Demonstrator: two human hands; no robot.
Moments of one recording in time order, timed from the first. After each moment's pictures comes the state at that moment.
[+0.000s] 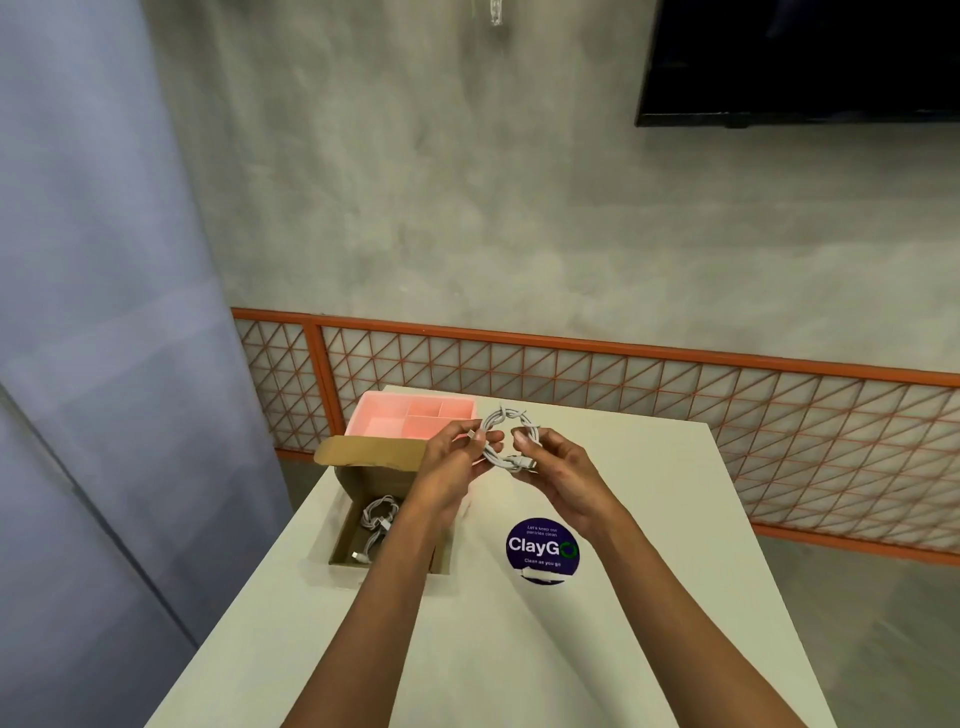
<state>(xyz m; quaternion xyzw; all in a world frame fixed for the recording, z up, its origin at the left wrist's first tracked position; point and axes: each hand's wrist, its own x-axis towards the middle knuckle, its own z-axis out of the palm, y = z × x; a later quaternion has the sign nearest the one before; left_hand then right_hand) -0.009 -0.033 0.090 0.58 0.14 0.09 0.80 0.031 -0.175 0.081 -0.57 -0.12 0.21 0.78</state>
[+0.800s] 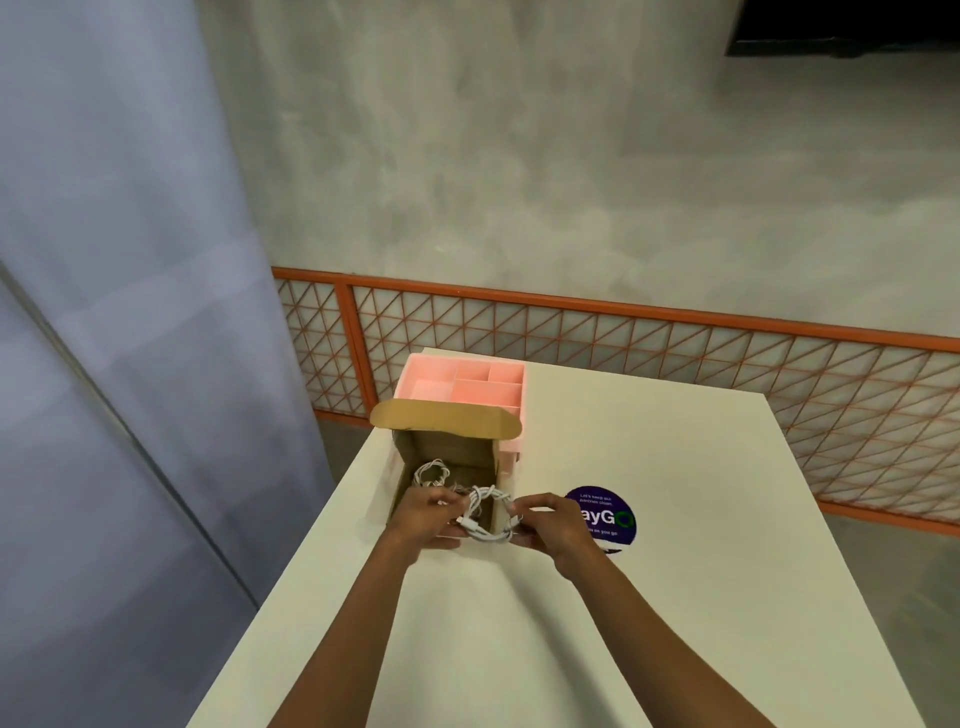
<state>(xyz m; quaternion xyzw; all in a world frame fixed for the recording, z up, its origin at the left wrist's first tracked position) -0.061 0.071 -0.005 0.71 0.29 -0.06 0.64 -0.009 -0.096 -0.021 -0.66 0.09 0.26 0.70</state>
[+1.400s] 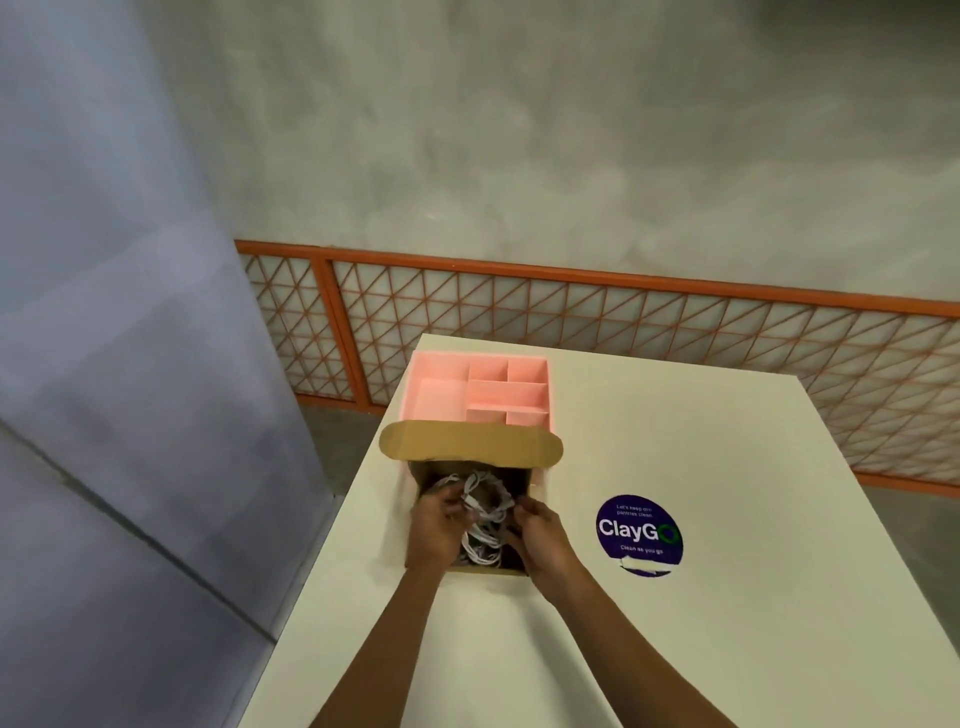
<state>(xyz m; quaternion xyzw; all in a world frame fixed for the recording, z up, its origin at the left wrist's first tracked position) 0.003 0.123 -0.076 0.78 0.23 0.04 0.59 0.027 -0.008 -0.065 -0.62 0.15 0.27 0.72</state>
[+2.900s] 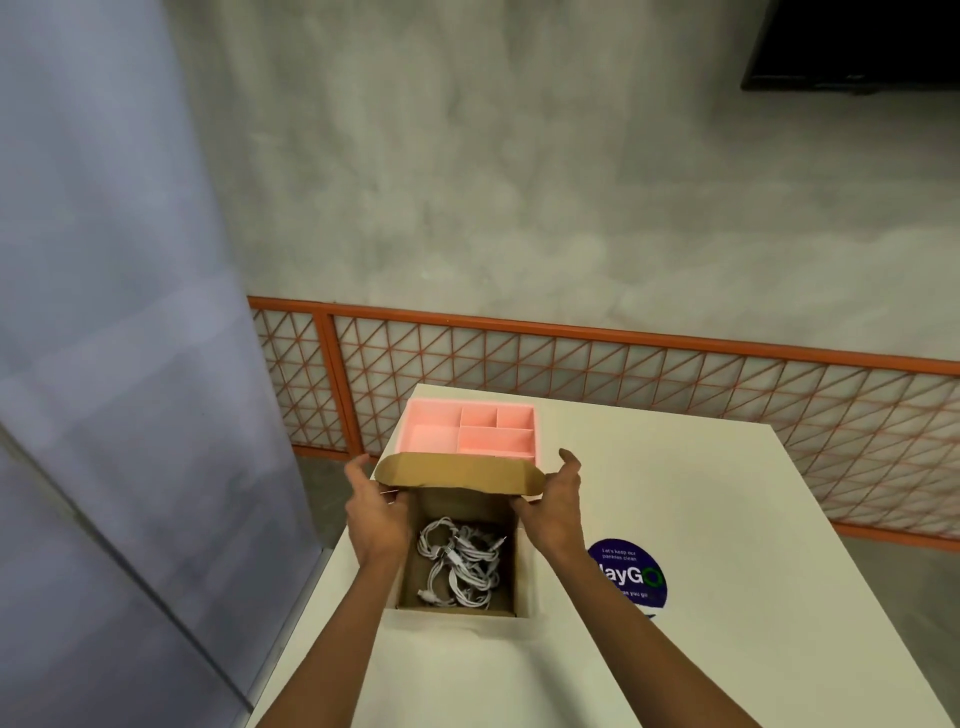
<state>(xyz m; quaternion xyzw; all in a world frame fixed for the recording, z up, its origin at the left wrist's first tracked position) 0.000 0.153 0.004 0.78 0.33 0.24 0.48 0.051 -0.022 0.016 -0.86 0.01 0.04 0.51</state>
